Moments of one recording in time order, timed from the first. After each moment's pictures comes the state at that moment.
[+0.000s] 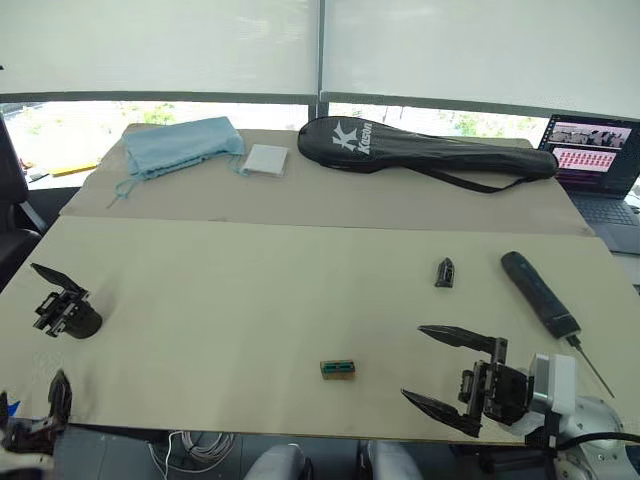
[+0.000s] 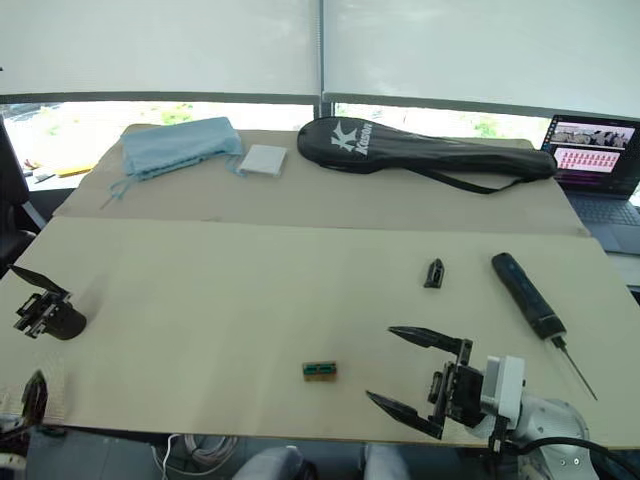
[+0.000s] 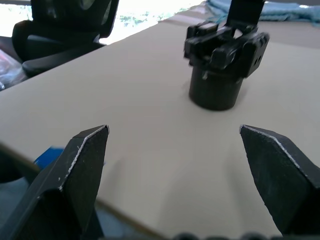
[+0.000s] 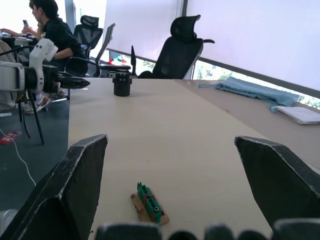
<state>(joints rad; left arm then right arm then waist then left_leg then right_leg) 0.45 0.25 0.75 -0.11 -0.57 -0.08 -0.37 0.32 -0.50 -0.17 -0.46 0.59 -0.18 1.18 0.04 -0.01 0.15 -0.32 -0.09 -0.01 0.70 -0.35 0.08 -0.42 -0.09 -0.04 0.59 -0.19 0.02</state>
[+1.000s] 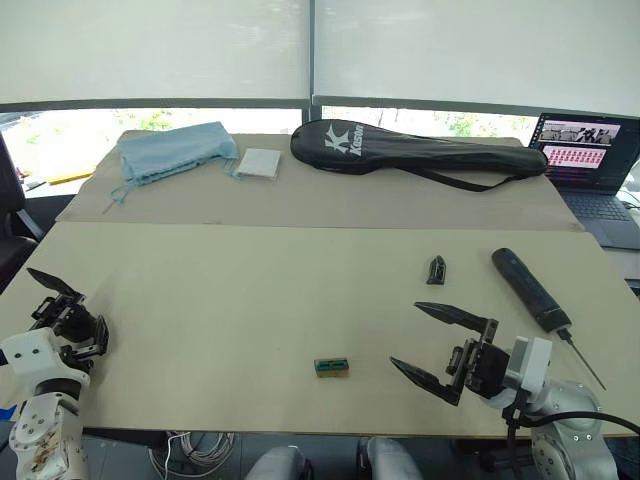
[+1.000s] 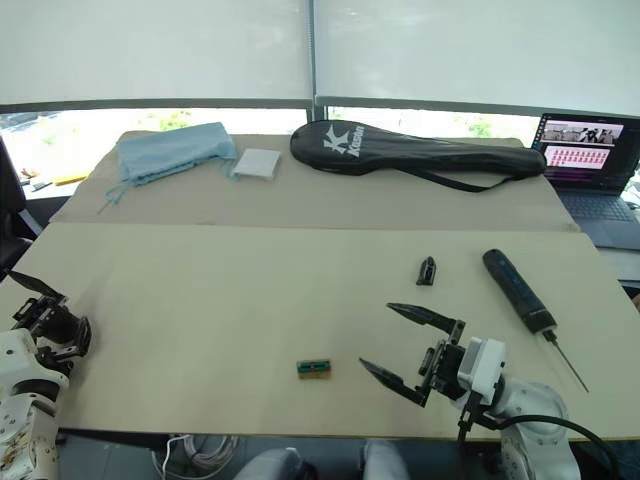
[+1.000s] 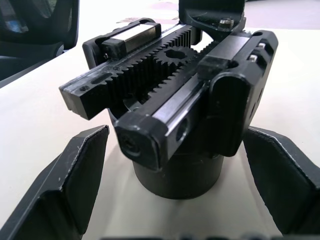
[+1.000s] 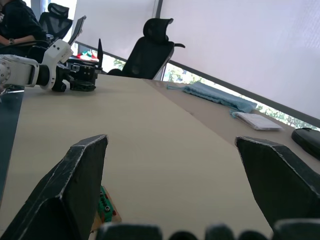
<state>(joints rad) 0.05 0.45 0.61 0.34 -0.35 -0.11 -0.31 0.21 -0.48 -0.11 -0.37 0.48 -0.29 1.04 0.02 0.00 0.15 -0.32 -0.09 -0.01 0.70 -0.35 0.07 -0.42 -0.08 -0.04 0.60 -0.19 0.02</state>
